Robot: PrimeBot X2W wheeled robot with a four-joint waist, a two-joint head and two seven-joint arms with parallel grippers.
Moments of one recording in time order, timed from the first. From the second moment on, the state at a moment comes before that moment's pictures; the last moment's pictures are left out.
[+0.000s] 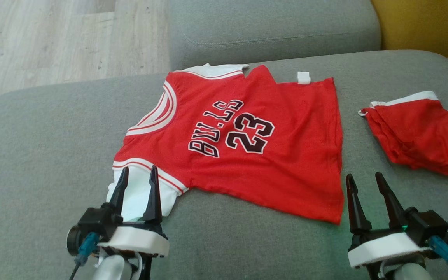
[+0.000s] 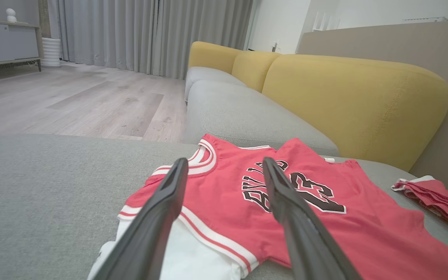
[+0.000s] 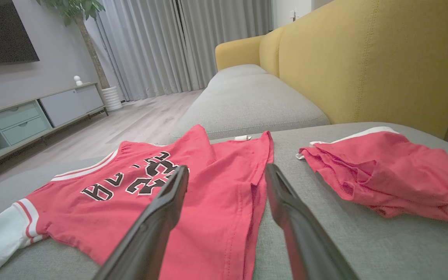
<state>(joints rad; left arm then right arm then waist) -0.13 0.05 -0.25 0.38 -0.34 -0.01 -0.25 0.04 -0.05 0.06 0.25 0.17 0.13 -0.25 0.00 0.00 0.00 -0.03</state>
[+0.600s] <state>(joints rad) -0.10 0.05 -0.23 0.41 -0.28 0.01 -0.25 0.04 -0.05 0.07 0.22 0.20 0.13 -0.25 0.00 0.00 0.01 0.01</state>
